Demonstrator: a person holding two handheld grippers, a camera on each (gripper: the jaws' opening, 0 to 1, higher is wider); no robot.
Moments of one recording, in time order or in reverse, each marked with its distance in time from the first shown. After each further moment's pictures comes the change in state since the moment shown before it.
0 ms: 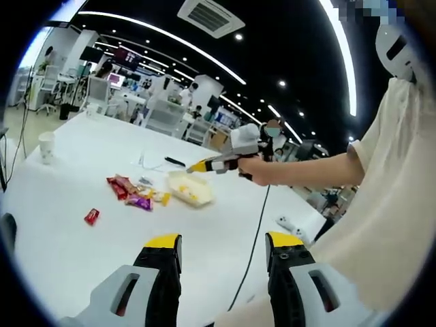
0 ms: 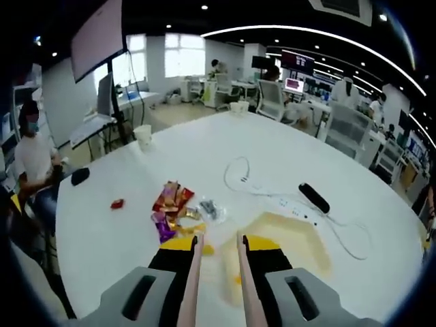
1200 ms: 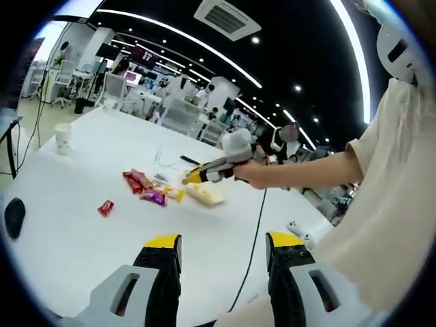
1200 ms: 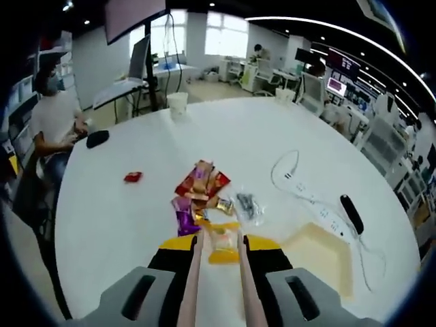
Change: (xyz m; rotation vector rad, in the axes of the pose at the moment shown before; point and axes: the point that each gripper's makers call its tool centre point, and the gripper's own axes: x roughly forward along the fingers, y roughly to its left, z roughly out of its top) left arm -0.010 0.018 -0.003 -0.057 -0.014 0.086; right arm 0.056 0.051 -0.016 -0.199 0.119 0.161
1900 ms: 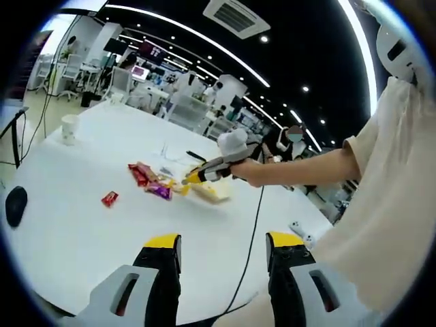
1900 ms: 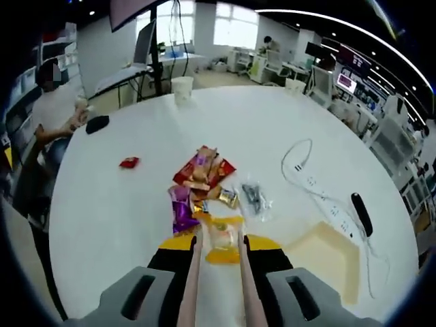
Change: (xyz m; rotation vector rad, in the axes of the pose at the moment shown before) left arm 0.000 0.005 -0.009 -0.040 0.014 0.034; right arm 0.024 -0.002 -0.016 -0.035 0.064 0.033
